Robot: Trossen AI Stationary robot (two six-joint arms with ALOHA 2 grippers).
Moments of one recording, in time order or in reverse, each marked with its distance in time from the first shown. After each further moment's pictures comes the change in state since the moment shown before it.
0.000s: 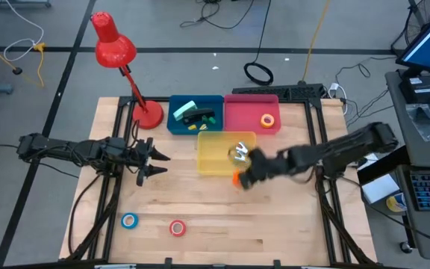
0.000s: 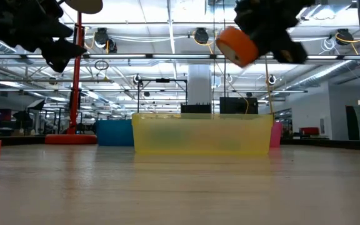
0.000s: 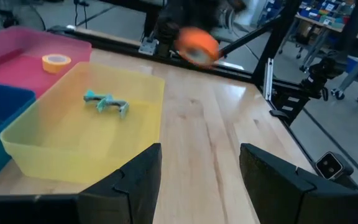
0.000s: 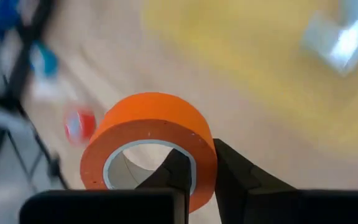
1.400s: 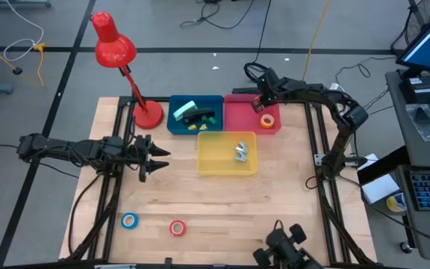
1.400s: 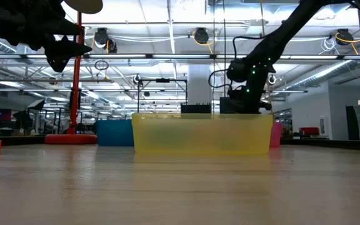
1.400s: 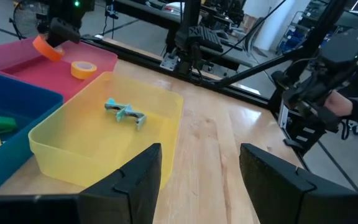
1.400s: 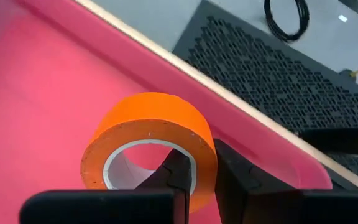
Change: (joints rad) left arm 0.000 0.000 0.000 0.047 -0.105 -0.093; right arm -1.076 0.410 0.156 0.047 -0.044 -1.107
